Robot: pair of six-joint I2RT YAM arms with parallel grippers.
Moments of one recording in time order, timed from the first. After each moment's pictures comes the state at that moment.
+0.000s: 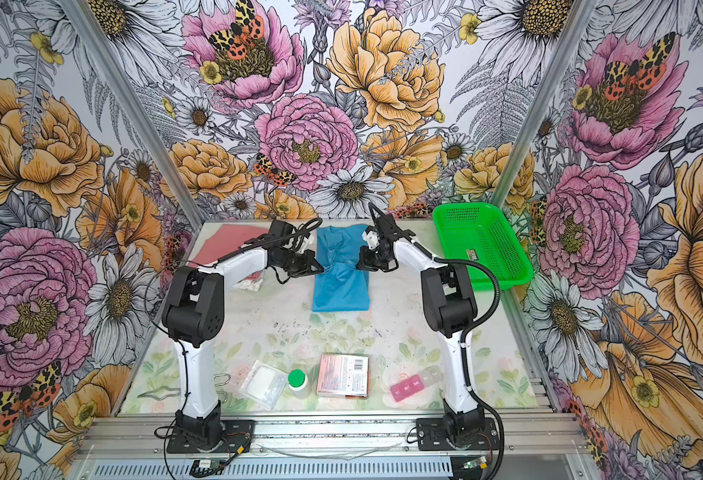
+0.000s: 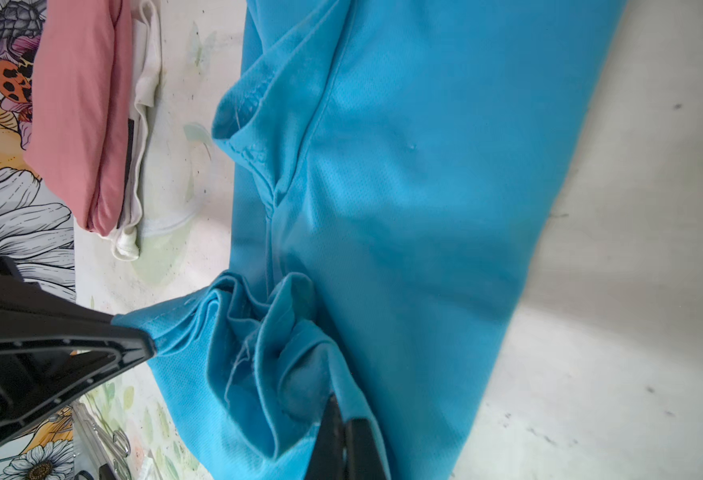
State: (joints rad) left arm -0.30 2.10 1.59 -0.50 0.62 -0.36; right arm 0.29 2.22 1.79 -0.66 -0.54 0.31
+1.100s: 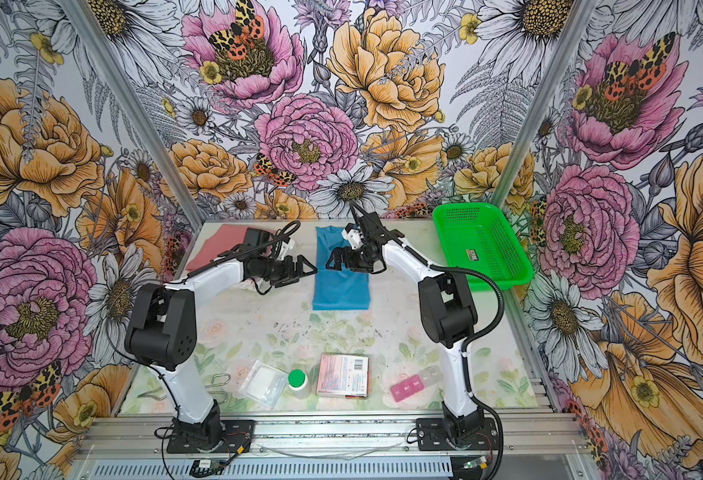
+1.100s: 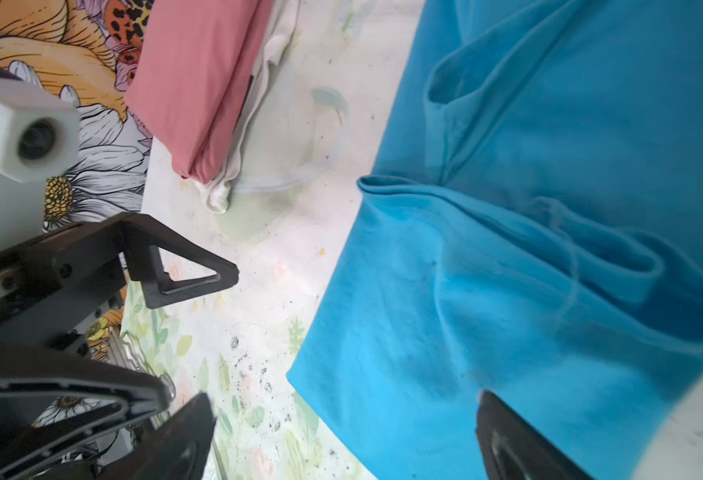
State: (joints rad) left arm -0.21 1.81 1.25 -0.40 0.67 -0.40; right arm 0.41 2.13 1.77 -0.64 -0.60 0.29
